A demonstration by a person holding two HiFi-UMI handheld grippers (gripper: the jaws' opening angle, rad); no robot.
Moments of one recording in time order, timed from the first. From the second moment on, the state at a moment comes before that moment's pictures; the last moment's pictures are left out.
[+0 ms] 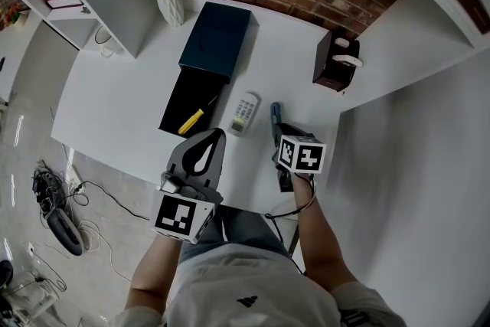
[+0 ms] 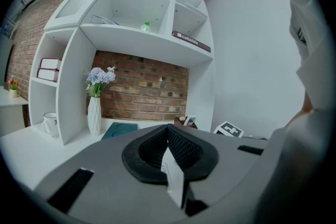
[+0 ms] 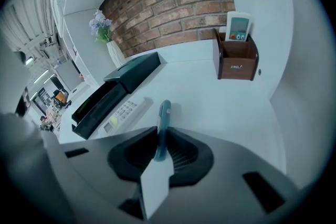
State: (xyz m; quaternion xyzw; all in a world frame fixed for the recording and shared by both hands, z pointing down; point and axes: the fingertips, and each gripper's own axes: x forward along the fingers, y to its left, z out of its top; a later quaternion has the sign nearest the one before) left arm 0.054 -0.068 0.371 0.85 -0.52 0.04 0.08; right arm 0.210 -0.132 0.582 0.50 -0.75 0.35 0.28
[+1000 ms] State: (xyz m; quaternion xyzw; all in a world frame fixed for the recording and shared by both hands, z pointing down) left arm 0.051 -0.058 0.364 0.85 -0.52 0.03 0.07; right arm 0.186 -0.101 0.494 0.47 -0.81 0.29 0.19
